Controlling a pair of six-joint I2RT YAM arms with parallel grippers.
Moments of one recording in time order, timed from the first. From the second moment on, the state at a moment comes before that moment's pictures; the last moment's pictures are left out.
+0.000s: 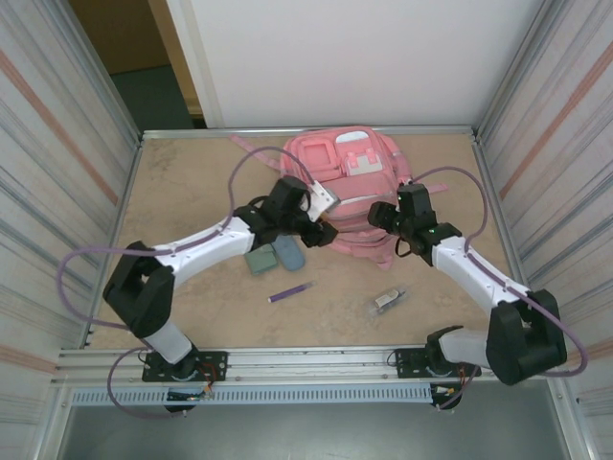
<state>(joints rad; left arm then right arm) -0.73 1.61 1.17 -0.24 0.28 0.05 0.34 1.28 0.79 -0.25 0.04 0.57</state>
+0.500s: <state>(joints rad) -0.36 1.85 1.30 -0.30 0.19 -0.36 0.40 1.47 0.83 -0.25 0.03 0.60</state>
